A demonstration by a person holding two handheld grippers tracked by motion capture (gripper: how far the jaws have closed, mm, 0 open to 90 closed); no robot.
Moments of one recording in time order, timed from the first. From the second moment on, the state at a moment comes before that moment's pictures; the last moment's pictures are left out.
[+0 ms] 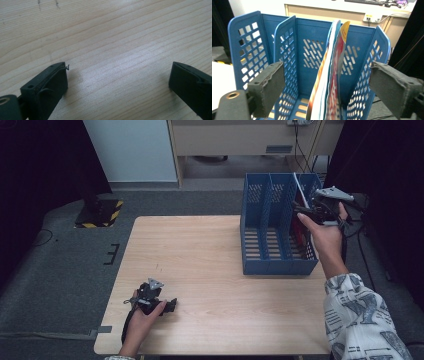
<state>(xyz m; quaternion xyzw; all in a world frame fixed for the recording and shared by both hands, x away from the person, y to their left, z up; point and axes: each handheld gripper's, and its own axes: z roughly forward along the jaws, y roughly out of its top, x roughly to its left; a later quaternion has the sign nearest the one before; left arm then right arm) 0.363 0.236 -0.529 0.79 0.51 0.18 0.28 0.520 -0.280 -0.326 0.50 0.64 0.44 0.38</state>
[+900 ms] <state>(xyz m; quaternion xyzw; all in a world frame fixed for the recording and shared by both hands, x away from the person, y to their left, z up) 0.362 0.236 -0.530 0.79 0.51 0.19 0.28 0.472 -0.289 -0.346 0.49 0.67 0.44 0.35</state>
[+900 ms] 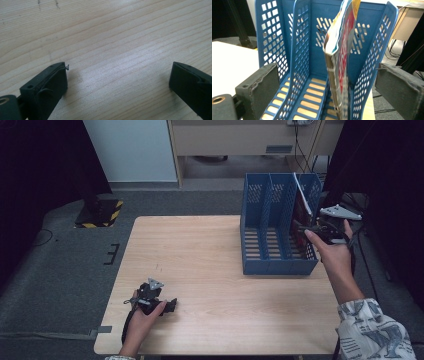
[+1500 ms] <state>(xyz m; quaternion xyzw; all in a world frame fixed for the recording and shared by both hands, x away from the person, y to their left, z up) 0.363 0.234 -0.531 0.79 0.51 0.19 0.28 0.446 -0.287 -0.361 0.48 0.68 0.44 0.33</state>
